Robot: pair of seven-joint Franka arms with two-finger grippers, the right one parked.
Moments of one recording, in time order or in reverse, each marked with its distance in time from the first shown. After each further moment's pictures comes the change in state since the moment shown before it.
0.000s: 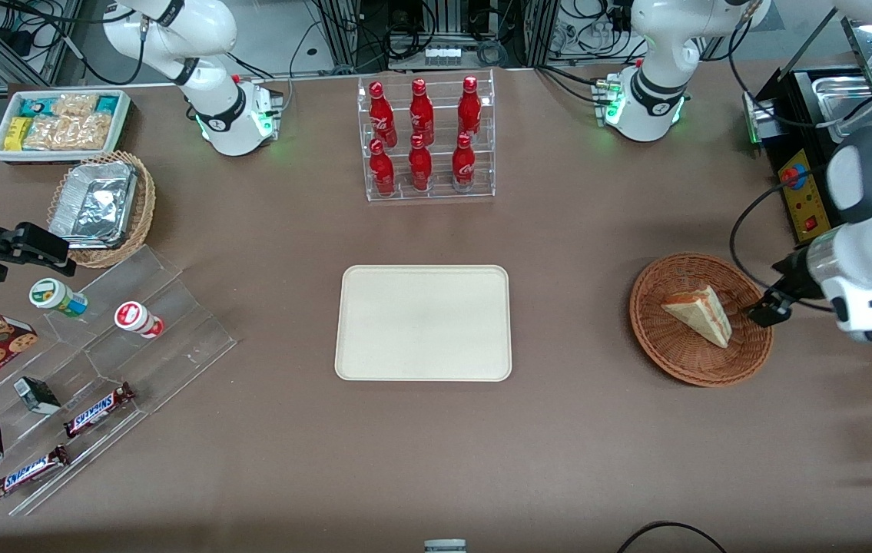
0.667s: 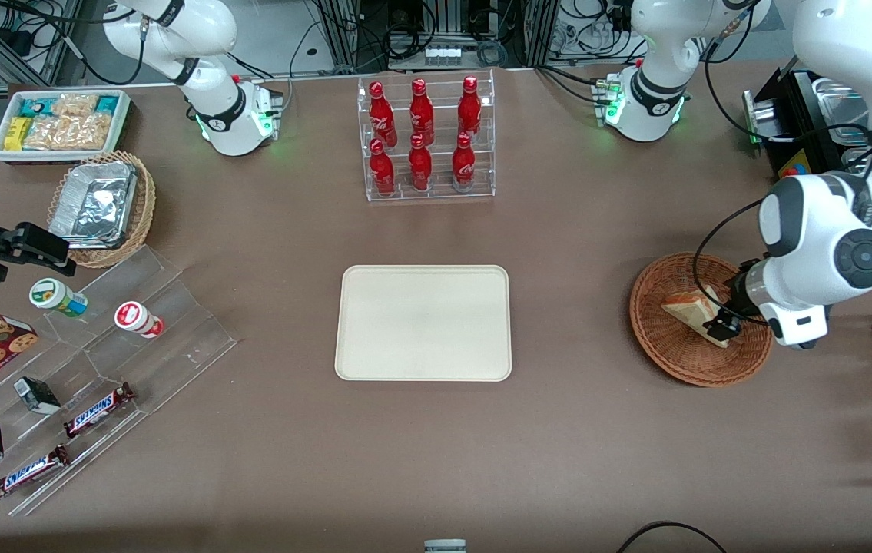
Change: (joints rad) arm -0.007 0.056 0.001 -0.249 0.001 0.316 -0.130
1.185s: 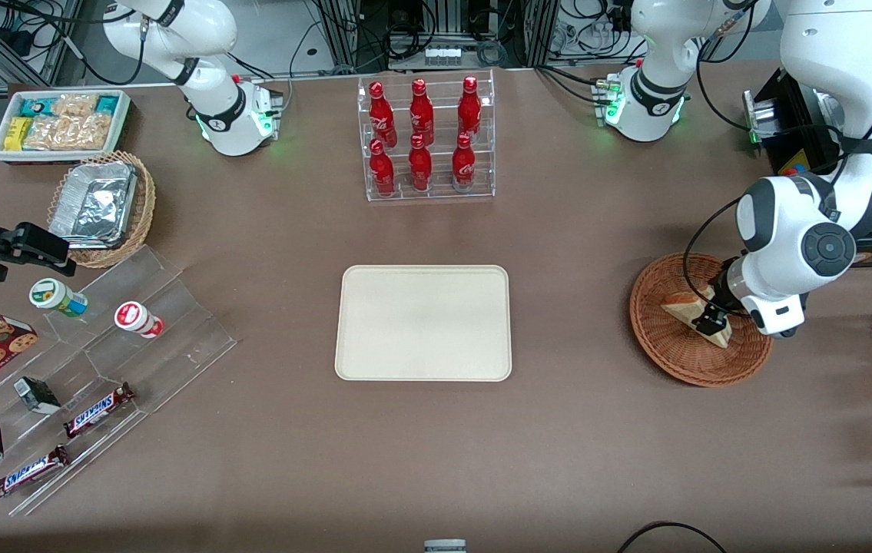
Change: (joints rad) arm 0.007 0.000 0.002 -0.131 0.000 0.150 -0.032
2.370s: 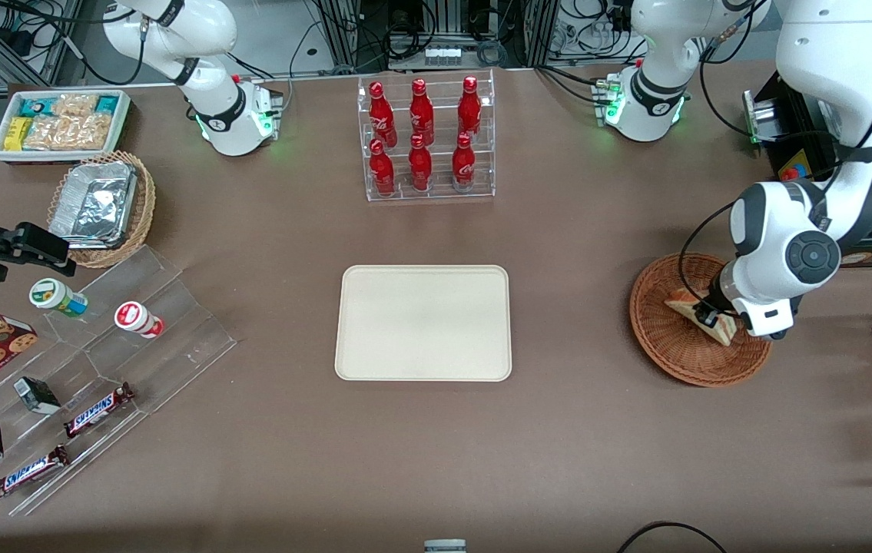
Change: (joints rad) arm -0.013 0.003 -0.008 0.060 0.082 -0.138 0.003
